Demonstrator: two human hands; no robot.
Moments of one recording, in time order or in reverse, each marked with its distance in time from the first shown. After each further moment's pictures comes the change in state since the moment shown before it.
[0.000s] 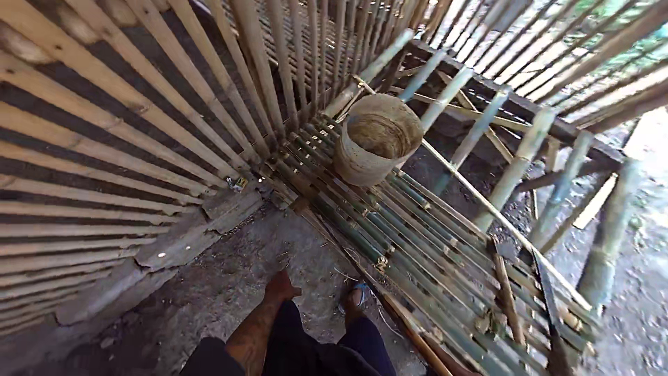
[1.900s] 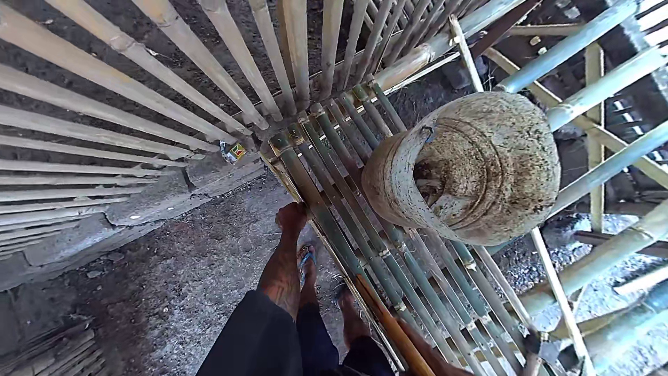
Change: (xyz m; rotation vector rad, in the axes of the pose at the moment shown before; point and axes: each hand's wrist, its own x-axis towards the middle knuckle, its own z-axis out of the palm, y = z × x) left_hand 0.207 0.130 -0.161 -0.429 0.368 -0.181; right_hand 0.291 -0.059 -0.040 -0.220 -0.382 0.121
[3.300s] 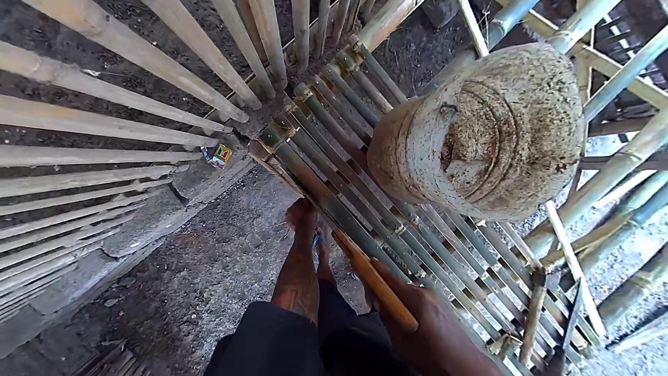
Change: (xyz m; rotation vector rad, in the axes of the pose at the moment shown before) left_hand -0.005 -0.002 -0.007 -0.060 -0.029 0.037; right_hand 0.096 -0.061 0.049 -0.207 0.099 0.111
